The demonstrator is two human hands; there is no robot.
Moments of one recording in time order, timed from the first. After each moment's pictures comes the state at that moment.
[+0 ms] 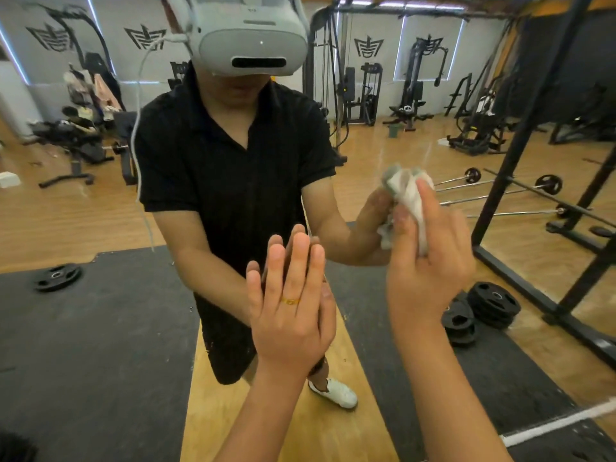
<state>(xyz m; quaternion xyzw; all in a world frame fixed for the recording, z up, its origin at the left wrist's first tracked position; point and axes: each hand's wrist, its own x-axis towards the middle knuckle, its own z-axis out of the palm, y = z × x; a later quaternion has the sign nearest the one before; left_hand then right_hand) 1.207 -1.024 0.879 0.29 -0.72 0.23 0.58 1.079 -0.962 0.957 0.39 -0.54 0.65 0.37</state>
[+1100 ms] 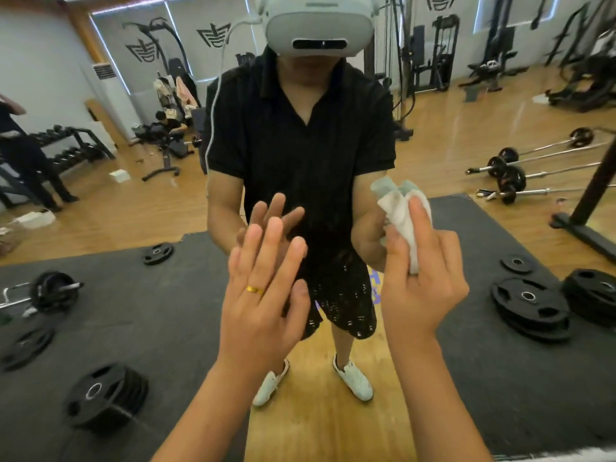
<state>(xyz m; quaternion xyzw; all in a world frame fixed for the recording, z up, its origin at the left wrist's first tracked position) 1.287 -1.006 0.901 0.25 -0.81 0.19 0.50 1.104 -0.966 0.901 0.39 -0.53 0.69 0.30</state>
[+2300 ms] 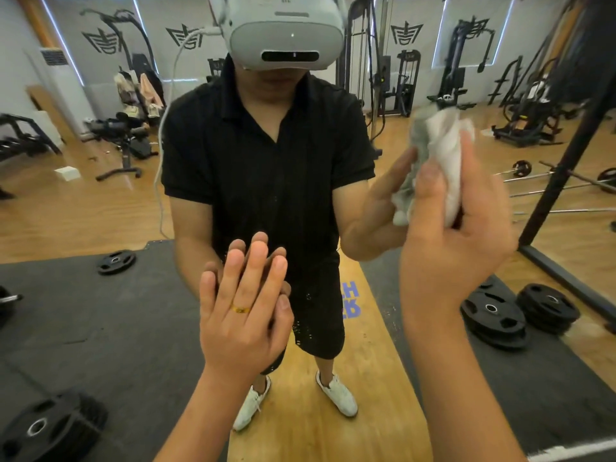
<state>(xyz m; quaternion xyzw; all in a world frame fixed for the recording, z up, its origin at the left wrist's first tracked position) 1.392 -1.084 0.891 0.26 -0.74 0.32 0.53 1.201 -1.000 1.006 0.36 -0.50 0.72 0.31</state>
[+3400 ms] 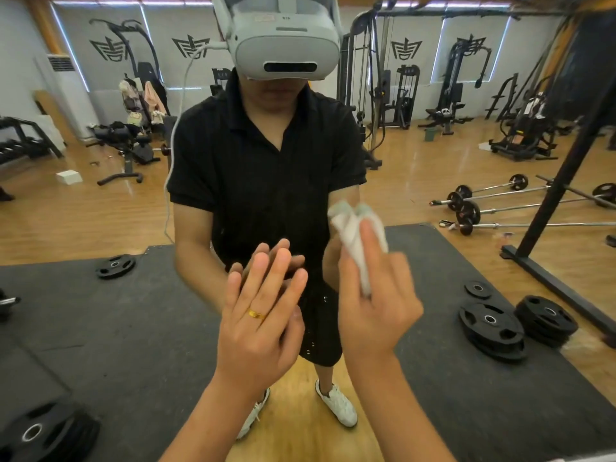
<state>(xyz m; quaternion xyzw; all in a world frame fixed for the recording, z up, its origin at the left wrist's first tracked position) 1.404 -1.070 0.900 0.21 -0.78 0.22 0.55 1.265 -1.017 0.938 0.43 -0.51 0.65 0.35</state>
